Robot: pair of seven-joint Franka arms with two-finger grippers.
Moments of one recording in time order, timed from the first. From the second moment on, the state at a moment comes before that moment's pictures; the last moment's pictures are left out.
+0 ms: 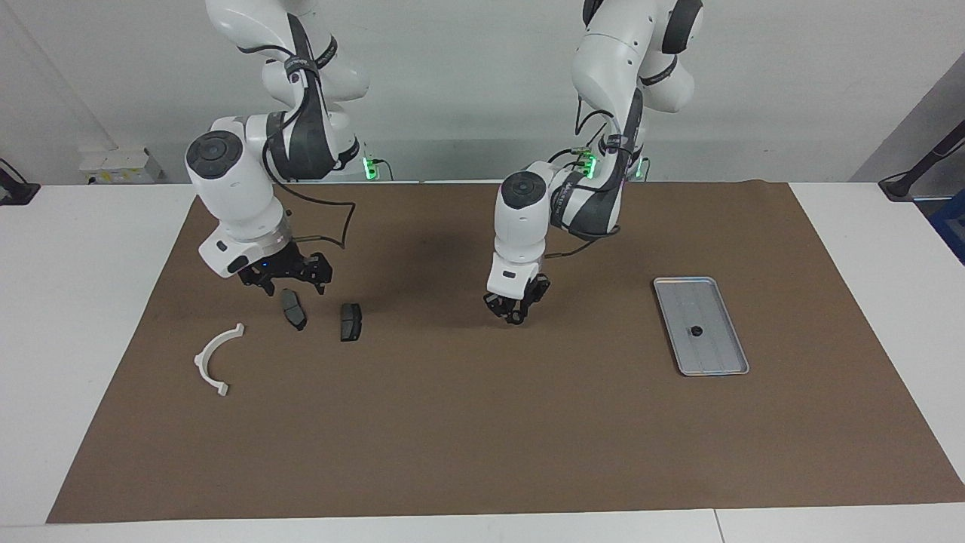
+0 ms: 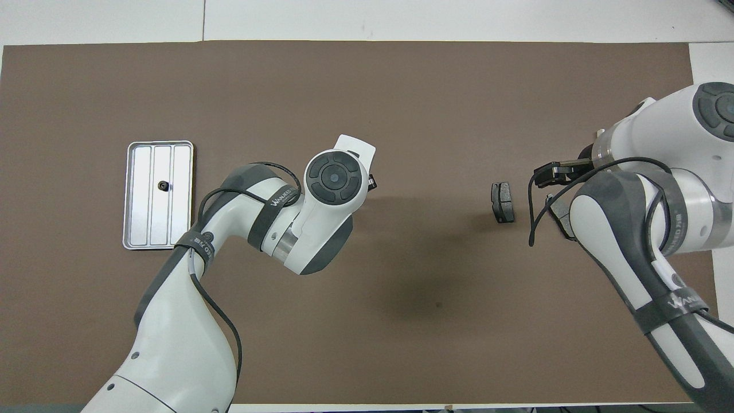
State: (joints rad) left arm -0.70 0.44 0.04 -1.75 0.06 2.25 -1.02; right arm 0.02 0.11 0.04 -1.94 -0.01 2.02 0.07
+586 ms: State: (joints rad) left arm -0.75 0.44 0.05 -1.83 0.06 2.33 -1.07; right arm 0.02 0.11 0.04 -1.94 -0.01 2.02 0.07
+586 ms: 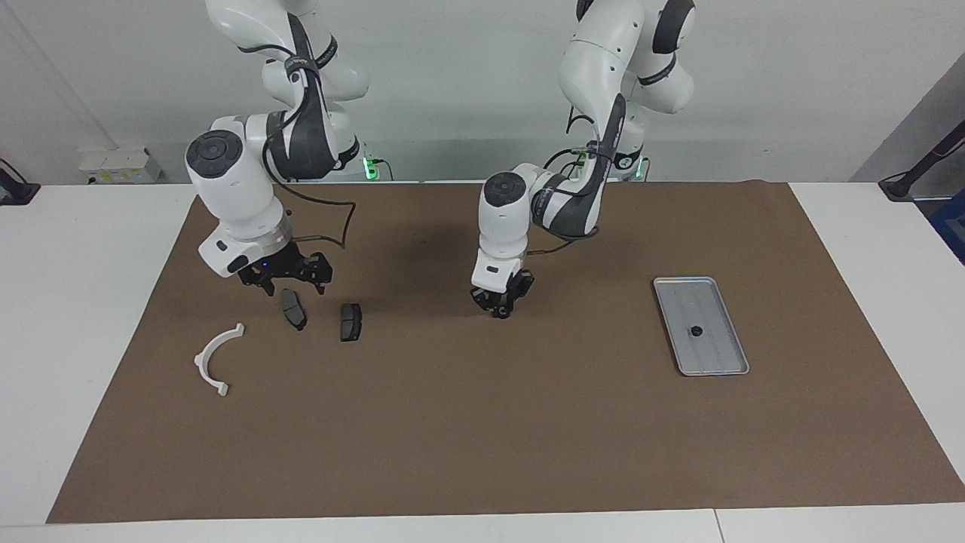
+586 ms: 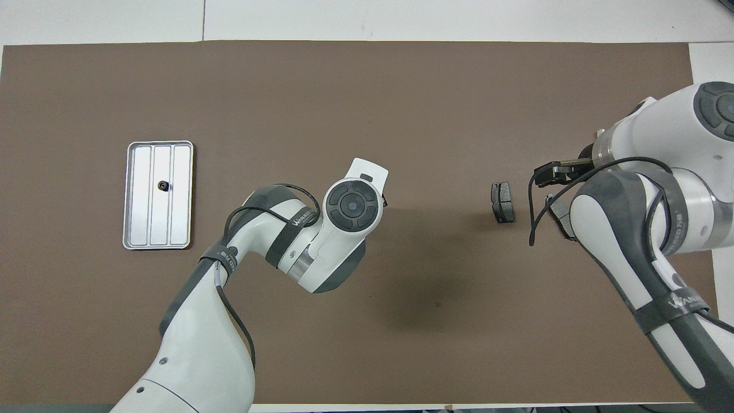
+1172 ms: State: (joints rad) left arm -0.65 0.36 0.07 -1.76 0.07 2.15 -0.87; right arm 0.03 0.11 0.05 -1.94 -0.01 2.02 0.07
